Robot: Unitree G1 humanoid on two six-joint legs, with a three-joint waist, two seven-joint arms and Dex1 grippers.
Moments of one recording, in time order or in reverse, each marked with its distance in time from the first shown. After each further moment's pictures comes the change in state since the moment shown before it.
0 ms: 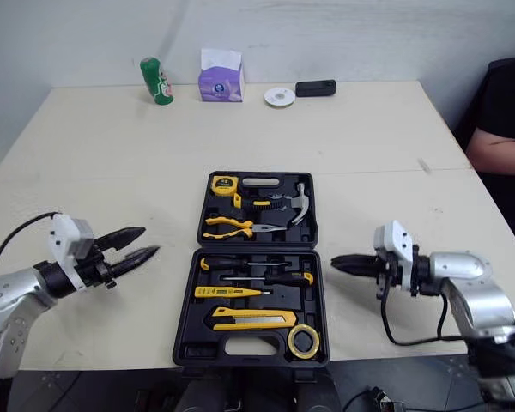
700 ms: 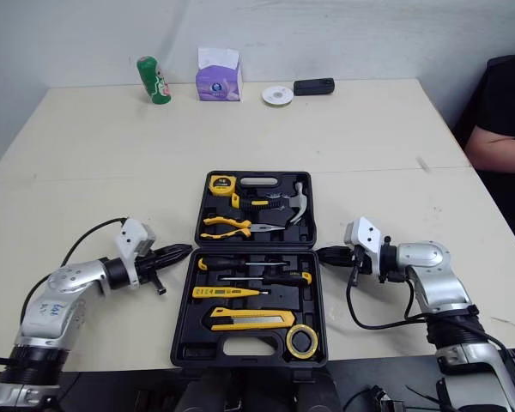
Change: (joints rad) left arm -0.202 -0.129 -0.284 0.197 0.185 -0.049 -0.006; right arm -0.128 0.159 0.091 0.158 -0.172 -0.096 -0.017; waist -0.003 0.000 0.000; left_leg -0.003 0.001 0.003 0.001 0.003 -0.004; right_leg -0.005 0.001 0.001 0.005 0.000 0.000
